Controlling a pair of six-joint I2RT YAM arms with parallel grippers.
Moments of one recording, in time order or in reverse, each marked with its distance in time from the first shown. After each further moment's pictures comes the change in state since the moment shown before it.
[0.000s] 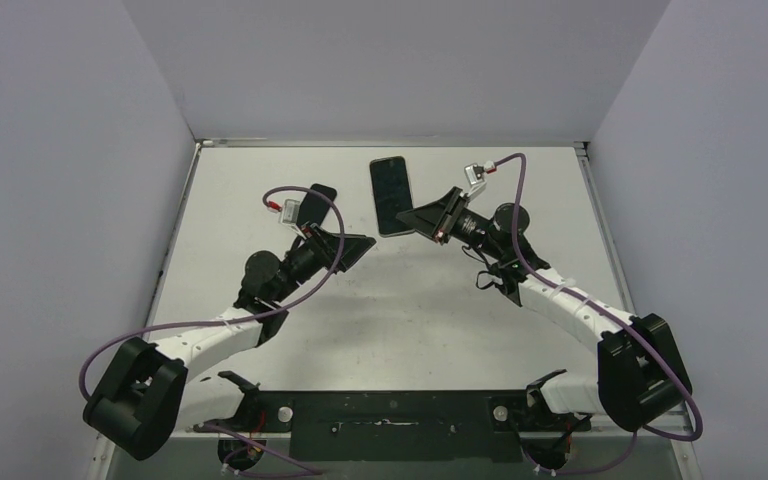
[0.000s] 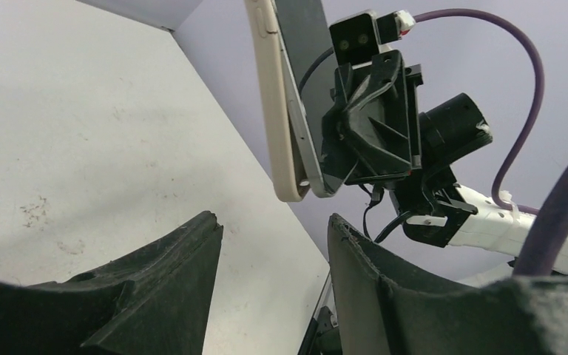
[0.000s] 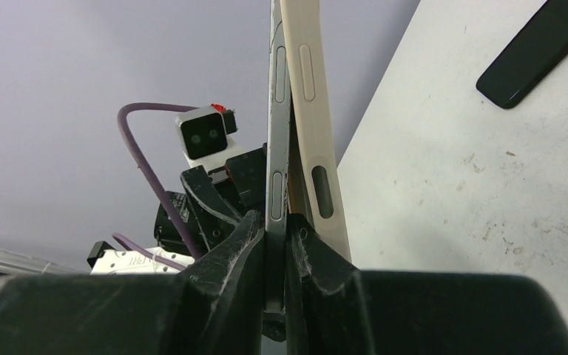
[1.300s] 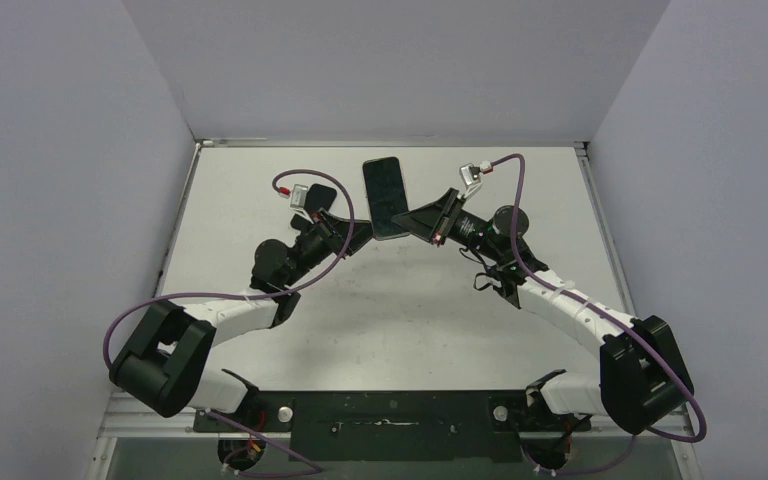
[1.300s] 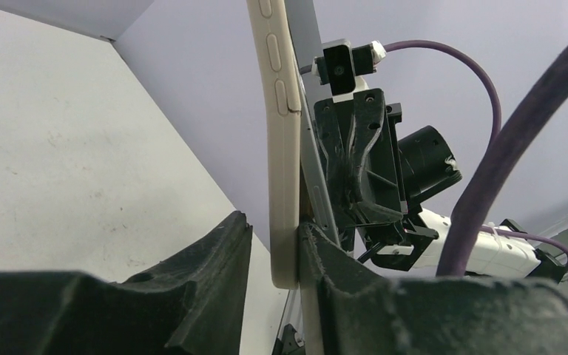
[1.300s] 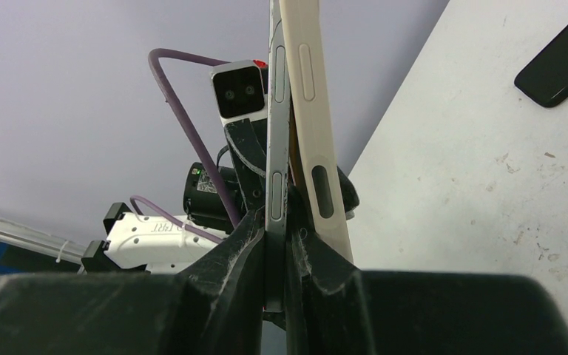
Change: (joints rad) left arm 0.006 0.217 0.093 0.233 0.060 -0.134; right arm 0.036 -0.012 0.000 0.040 -0.019 0.021
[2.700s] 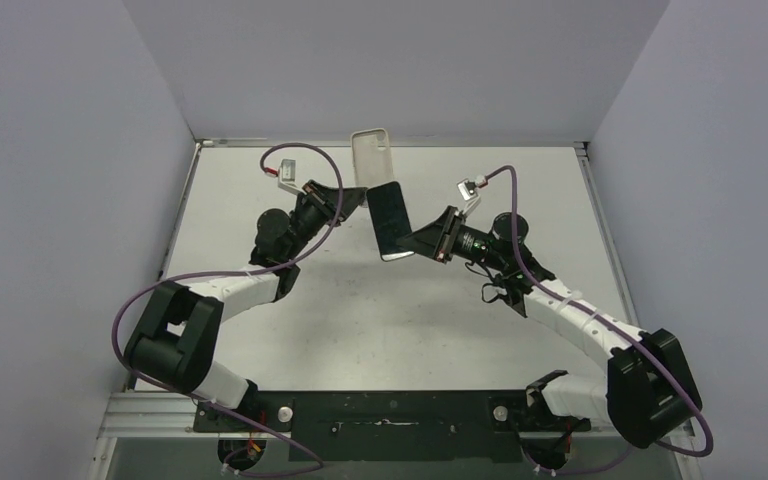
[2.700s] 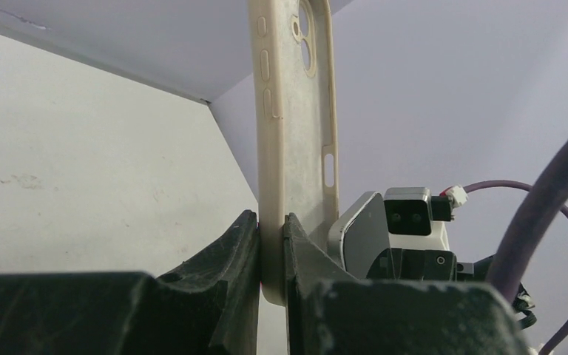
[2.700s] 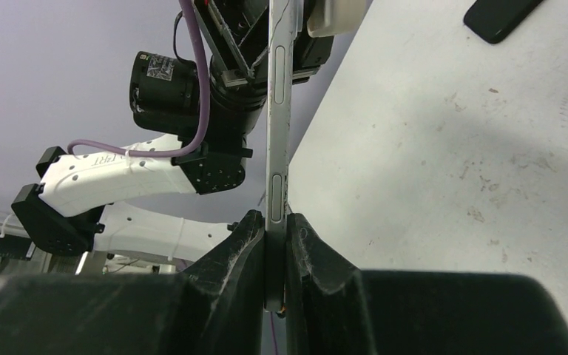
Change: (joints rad) left arm 0.104 0.119 0.181 -0.154 -0.132 0.035; right arm -0.014 -0.056 -0.056 -0.174 -0.061 -0.145
